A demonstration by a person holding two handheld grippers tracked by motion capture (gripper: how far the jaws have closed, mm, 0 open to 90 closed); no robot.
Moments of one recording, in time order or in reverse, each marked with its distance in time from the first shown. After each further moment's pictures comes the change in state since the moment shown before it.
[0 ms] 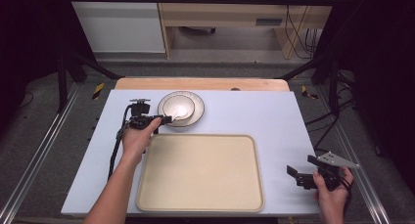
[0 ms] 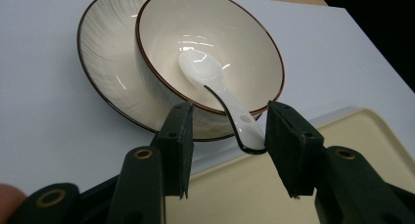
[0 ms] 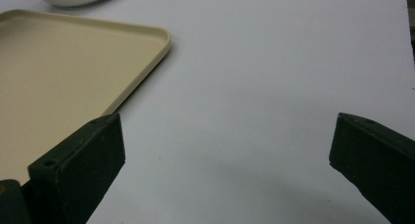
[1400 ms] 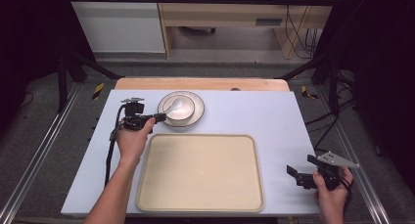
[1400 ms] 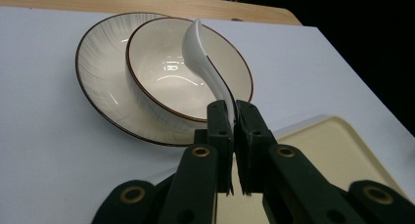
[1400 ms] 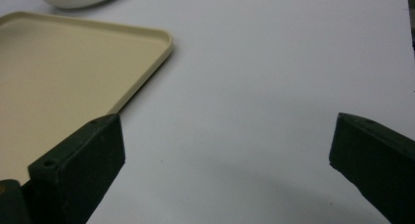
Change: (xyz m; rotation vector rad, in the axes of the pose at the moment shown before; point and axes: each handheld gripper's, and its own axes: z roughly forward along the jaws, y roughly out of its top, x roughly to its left) left arm -0.010 -0.001 -0.033 -0.088 -0.039 0.011; right arm 0.001 0.001 0.000 -0.006 0.005 -0.002
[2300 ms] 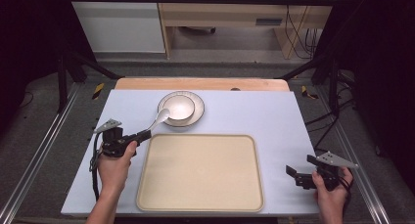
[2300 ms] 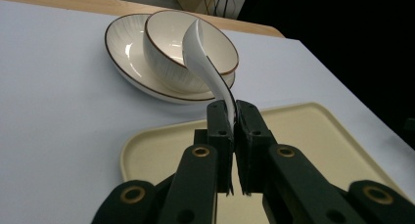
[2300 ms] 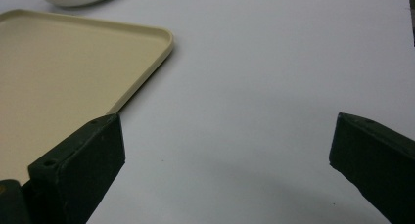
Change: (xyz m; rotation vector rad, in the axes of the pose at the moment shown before) left arm -0.006 -0.062 -0.065 -0.117 -0.008 0.013; right arm 0.002 0.000 0.001 0.006 -0.002 -0.005
